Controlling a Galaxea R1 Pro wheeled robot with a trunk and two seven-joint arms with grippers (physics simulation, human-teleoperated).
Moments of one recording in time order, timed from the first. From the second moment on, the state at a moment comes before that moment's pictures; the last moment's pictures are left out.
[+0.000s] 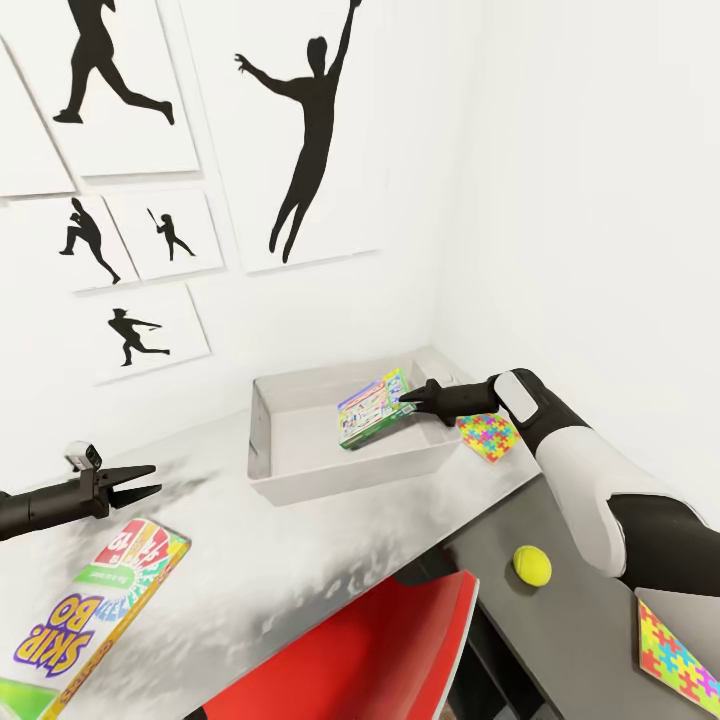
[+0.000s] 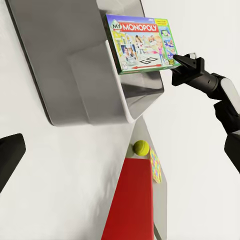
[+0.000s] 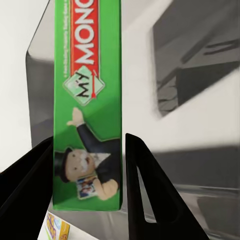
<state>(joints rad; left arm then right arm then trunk) -0.69 0.57 0.24 -0.77 0.19 0.97 -1.57 -1.28 -0.05 0.00 -0.39 -0.60 1.04 0.39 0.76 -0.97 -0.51</state>
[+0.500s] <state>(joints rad) -0.69 0.57 0.24 -0.77 0.19 0.97 -1.57 -1.28 -0.05 0.00 -0.39 -0.60 1.05 0.39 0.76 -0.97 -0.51</state>
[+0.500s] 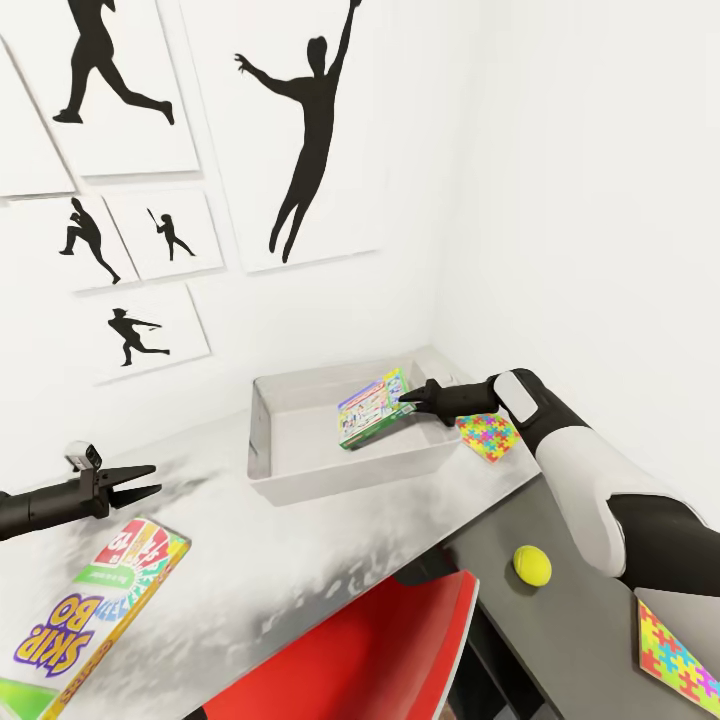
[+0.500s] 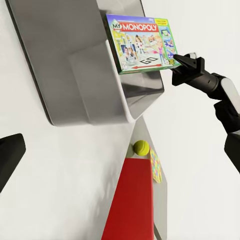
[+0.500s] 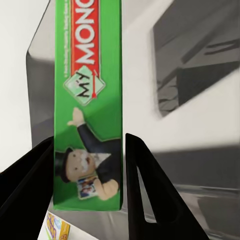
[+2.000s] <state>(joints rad) -0.69 0.57 0.24 -0.78 0.19 0.97 -1.57 -1.25 -0.06 -0.01 -0.49 -0.62 1.04 0.43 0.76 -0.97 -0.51</state>
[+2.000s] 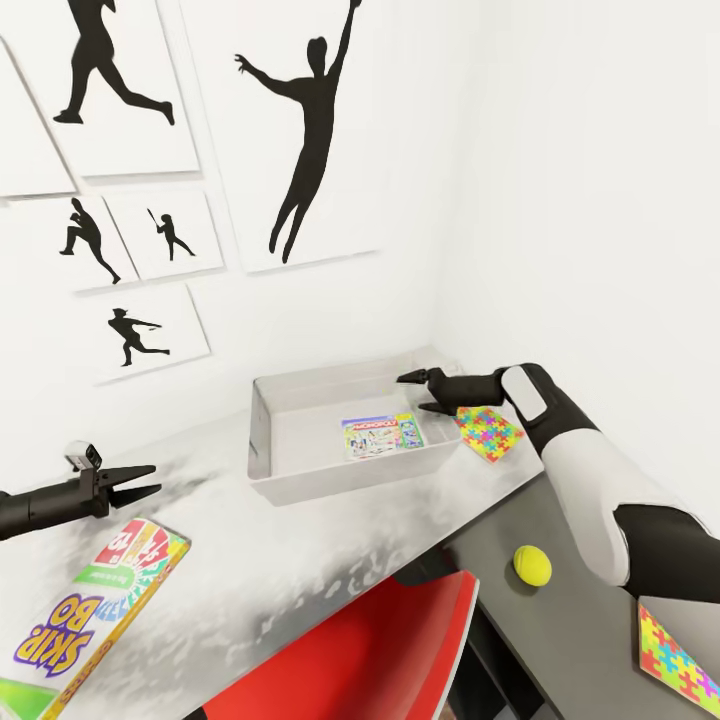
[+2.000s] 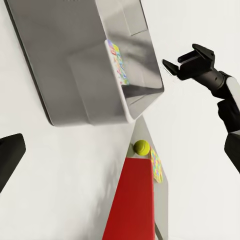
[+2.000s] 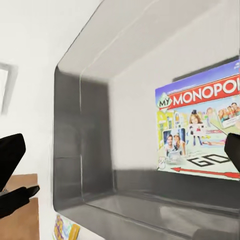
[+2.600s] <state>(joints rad) -0.69 0.57 0.24 -0.81 0.19 0.97 -1.57 -1.07 -0.07 -0.02 -0.76 -0.62 1.04 0.67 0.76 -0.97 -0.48</state>
